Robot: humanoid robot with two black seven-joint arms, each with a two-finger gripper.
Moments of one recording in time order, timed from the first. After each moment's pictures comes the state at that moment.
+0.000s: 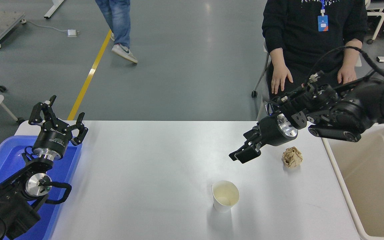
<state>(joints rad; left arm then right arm) -0.53 0.39 -0.87 -0.51 0.08 -0.53 -0.58 1.69 -0.12 -1.07 1.07 -1.02 -0.03 0.64</state>
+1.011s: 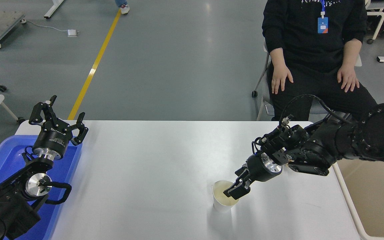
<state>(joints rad) -0.53 0.39 -0.87 -0.51 0.08 -0.53 -0.58 1.42 -0.05 -1.09 0.89 -1.01 -0.07 0.64</state>
